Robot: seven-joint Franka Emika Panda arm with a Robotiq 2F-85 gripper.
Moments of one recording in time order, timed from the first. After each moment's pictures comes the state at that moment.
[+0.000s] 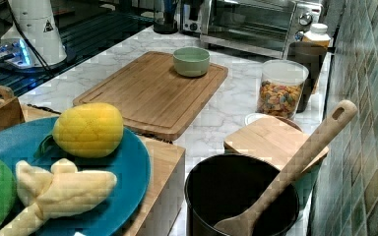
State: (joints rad) arm -0.05 0.05 -0.05 -2.02 -0.08 0.37 -0.78
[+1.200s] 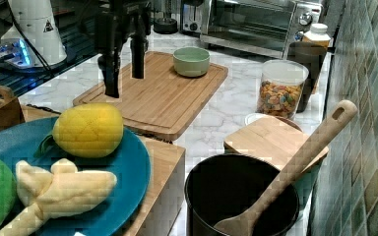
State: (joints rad) arm -0.30 0.17 -0.17 -2.04 -0.11 0.68 -1.30
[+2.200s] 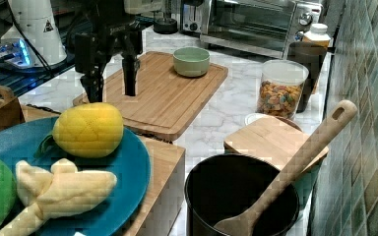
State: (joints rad) arm -0.31 0.17 -0.19 -2.17 -0.13 0.83 -1.20
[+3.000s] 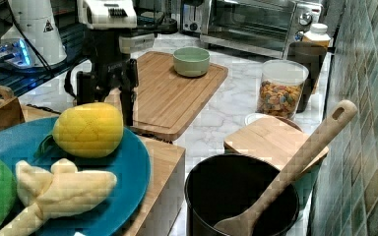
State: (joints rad) arm -0.30 0.25 -0.21 -2.33 -0.22 1.17 -1.11
